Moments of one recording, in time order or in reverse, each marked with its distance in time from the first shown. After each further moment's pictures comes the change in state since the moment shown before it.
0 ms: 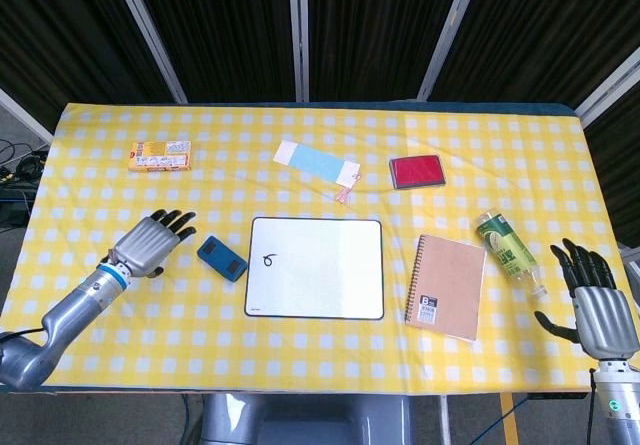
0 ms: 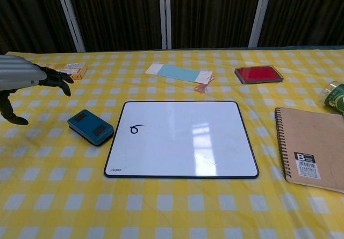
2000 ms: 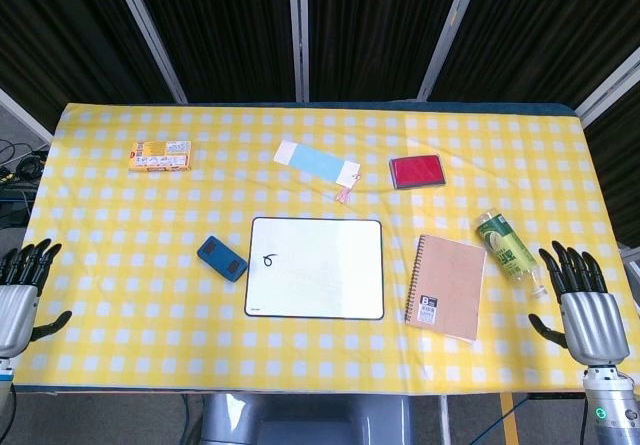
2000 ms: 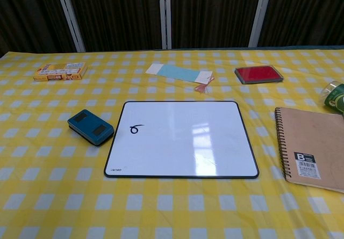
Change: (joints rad) left arm 0.584 0.091 0.049 -0.153 0.053 0.731 -0.209; right arm -0.014 -0.038 -0.012 -0.021 -0.057 0.068 -0.182
